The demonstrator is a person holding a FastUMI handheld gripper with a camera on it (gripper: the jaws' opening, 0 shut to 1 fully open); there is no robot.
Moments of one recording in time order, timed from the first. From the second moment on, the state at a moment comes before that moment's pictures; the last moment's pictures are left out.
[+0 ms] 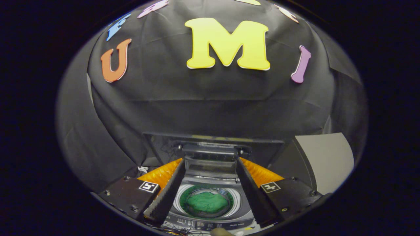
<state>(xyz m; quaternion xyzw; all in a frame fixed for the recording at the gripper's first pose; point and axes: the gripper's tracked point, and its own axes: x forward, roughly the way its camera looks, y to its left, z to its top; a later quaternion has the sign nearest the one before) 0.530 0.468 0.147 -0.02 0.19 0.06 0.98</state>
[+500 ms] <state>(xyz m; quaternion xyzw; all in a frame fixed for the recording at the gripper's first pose) 0.606 0.475 0.168 -0.02 0.20 0.04 0.98</state>
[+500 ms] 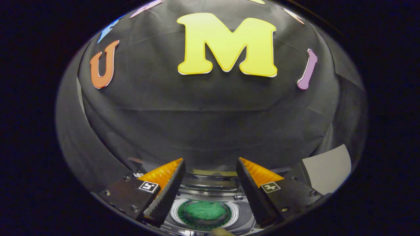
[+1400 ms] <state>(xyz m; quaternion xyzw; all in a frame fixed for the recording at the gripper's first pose) 0.580 0.463 0.140 0.02 0.22 0.04 0.97</state>
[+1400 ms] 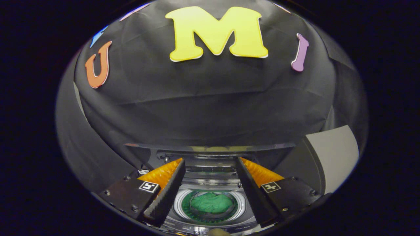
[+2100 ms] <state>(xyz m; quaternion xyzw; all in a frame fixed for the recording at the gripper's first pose) 0.627 0.467 0.138 0.02 0.23 0.03 0.97</state>
